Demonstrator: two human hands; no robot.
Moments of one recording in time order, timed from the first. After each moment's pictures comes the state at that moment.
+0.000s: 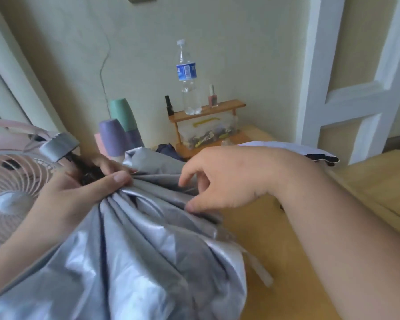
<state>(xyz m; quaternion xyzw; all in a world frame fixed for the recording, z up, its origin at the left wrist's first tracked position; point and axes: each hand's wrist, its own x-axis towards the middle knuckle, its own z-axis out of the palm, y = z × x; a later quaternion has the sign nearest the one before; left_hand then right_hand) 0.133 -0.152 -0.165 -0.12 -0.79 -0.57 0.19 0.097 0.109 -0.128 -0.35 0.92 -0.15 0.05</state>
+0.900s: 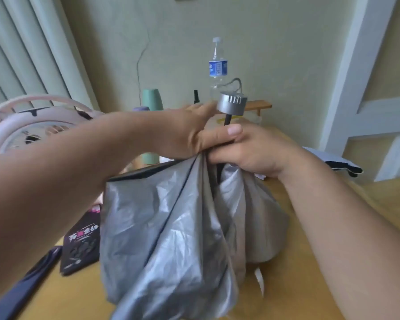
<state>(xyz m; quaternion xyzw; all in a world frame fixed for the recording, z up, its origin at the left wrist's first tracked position) 0.127 -0.057 -0.073 -0.15 -0.99 -0.03 0.02 0.077 0.104 -0.139 -0.37 0.80 -0.47 0.01</state>
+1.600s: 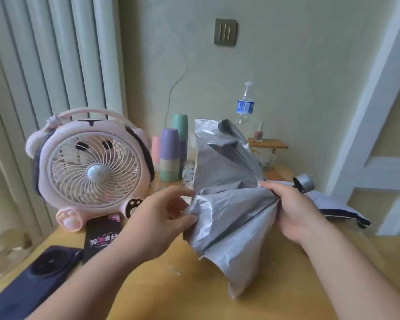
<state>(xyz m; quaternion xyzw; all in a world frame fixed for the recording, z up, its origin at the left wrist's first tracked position) 0.181 -0.145 -0.206 -0.04 -0.87 -0.43 0.22 0.058 0.110 -0.193 0.00 0.62 -0.78 0.12</state>
